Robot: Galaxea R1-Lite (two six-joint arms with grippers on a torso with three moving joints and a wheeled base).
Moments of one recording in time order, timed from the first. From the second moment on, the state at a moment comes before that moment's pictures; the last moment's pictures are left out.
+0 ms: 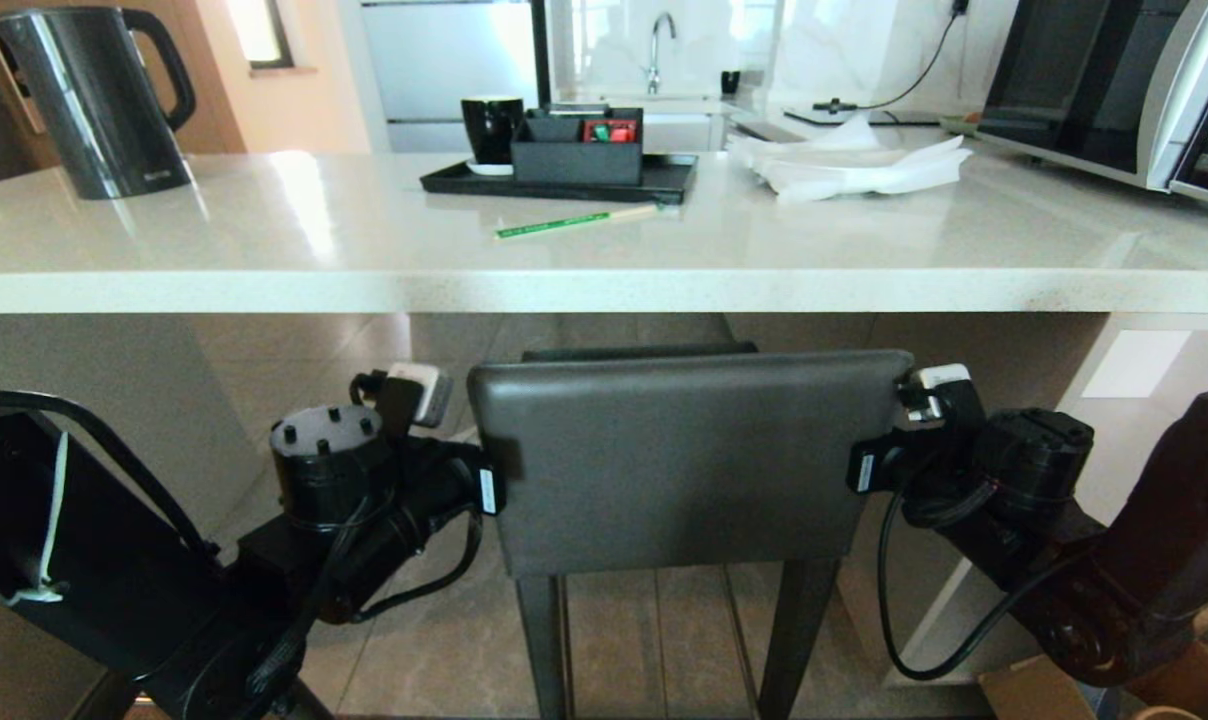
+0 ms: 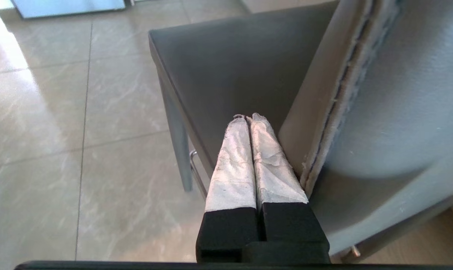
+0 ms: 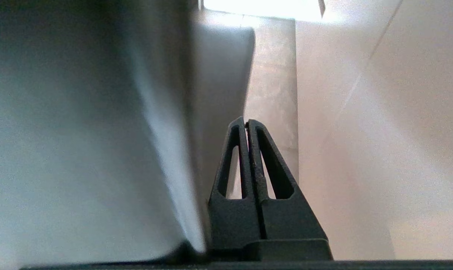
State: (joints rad) left arm -0.53 1.93 -0.56 -1.27 0.12 -0.05; right arm 0.24 2.09 -0.53 -1.47 -0.04 -0.09
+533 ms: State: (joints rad) left arm -0.51 1.90 -0.52 -1.27 0.17 -0.05; right arm 0.21 2.00 -0.41 -1.48 -0.04 -0.09
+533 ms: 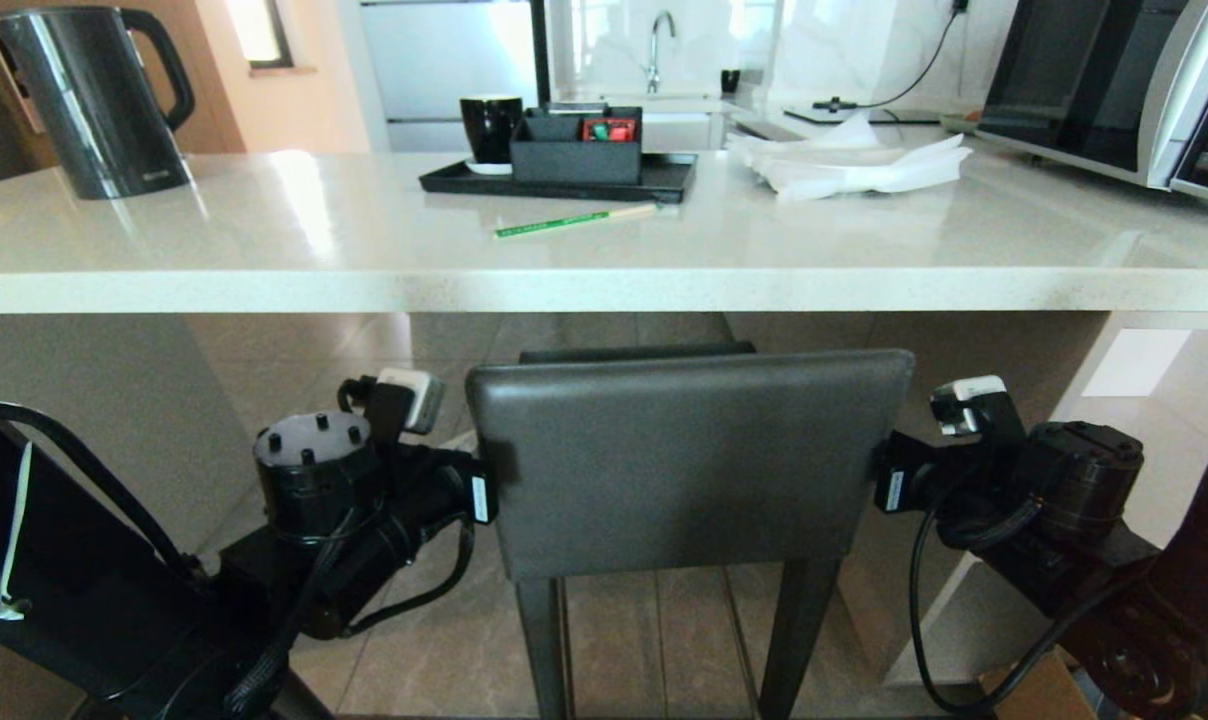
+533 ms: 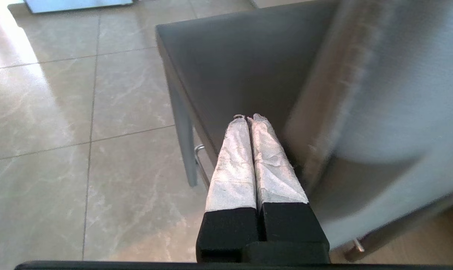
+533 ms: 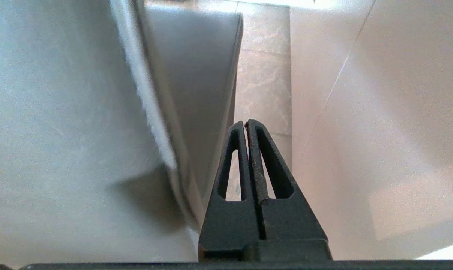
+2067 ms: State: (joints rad) left arm -0.45 1.96 -0.62 -1.22 0.18 -0.03; right arm 0.27 1.89 -0.30 -1.49 -0.04 -0.08
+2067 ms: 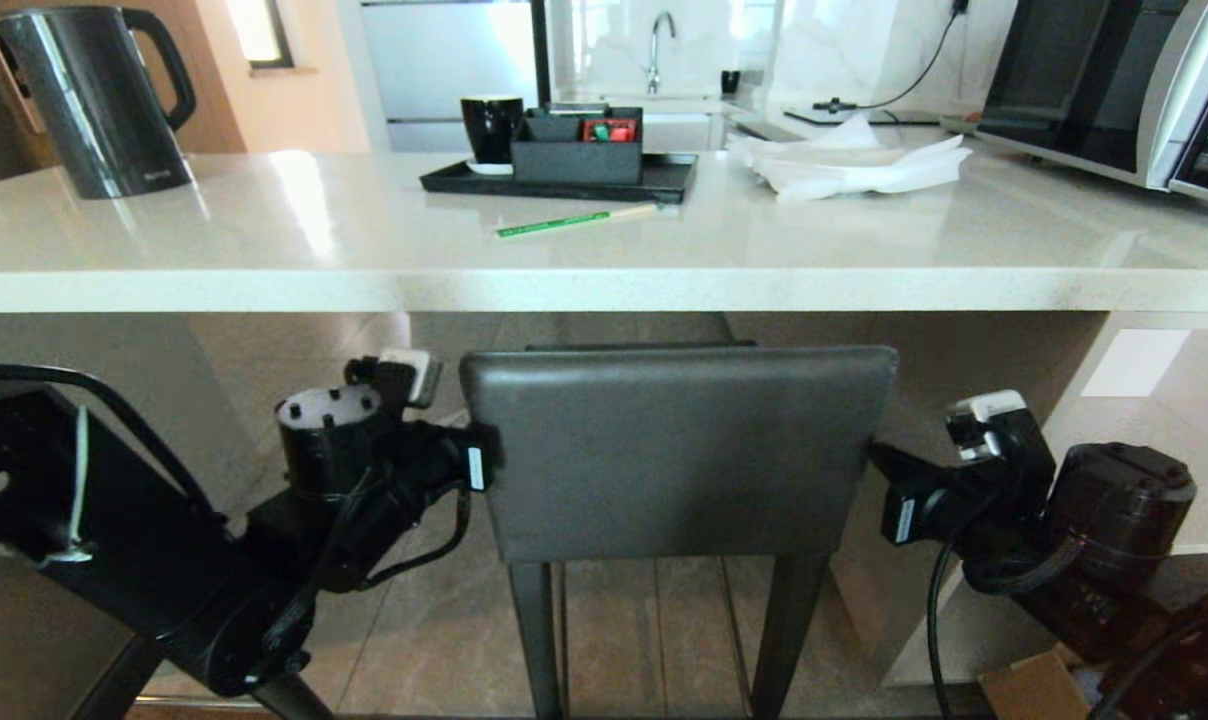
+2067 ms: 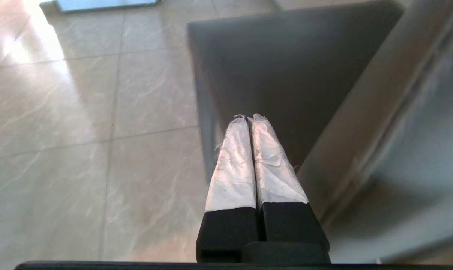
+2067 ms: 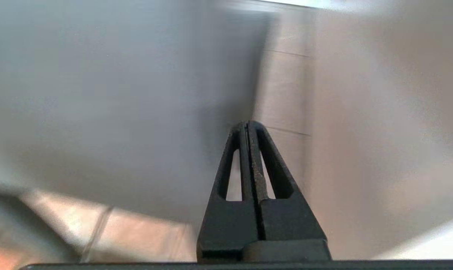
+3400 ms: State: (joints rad) left arm -0.11 0.78 -0.34 -0.63 0.24 0.02; right arm 0.13 1.27 -0.02 -1.39 -0.04 -0.12
